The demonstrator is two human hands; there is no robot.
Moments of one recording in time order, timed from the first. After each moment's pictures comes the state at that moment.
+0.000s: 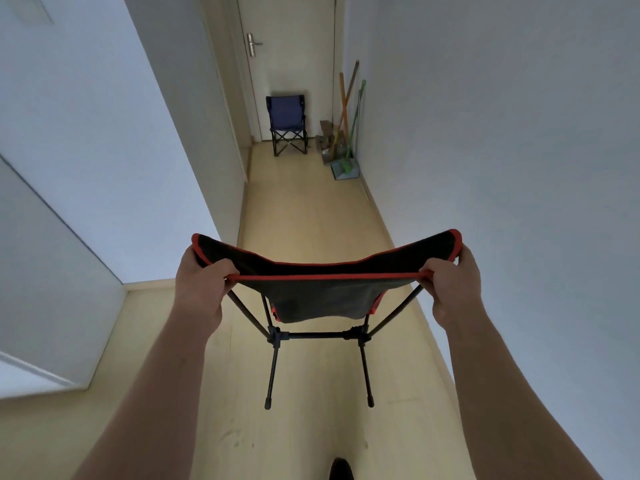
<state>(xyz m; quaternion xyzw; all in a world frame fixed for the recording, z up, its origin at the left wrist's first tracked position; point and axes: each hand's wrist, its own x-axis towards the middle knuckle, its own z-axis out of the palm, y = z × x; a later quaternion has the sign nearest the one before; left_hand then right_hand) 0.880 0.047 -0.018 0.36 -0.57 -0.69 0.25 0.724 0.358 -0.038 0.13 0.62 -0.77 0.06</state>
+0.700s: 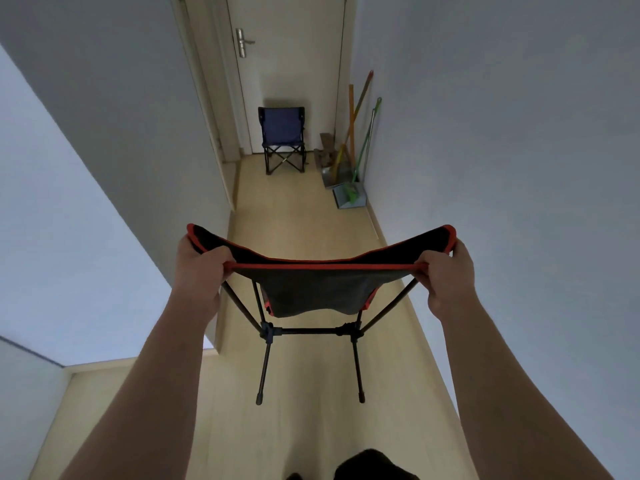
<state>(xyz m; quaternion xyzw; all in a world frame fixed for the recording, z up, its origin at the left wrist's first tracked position) 0.431 -0.232 -0.013 0.37 -0.56 -0.70 0.25 0.279 0.076 -0.033 0.13 0.65 -0.75 0.05</state>
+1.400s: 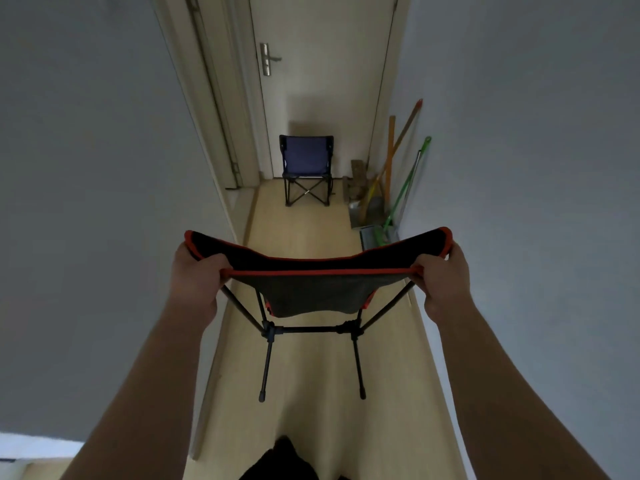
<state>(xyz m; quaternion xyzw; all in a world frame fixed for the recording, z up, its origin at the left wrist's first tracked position) 0.013 -0.435 -0.026 0.42 -0.54 -0.67 0.28 -0.183 -0.137 -0.046 0.09 0.65 -0.75 0.11</state>
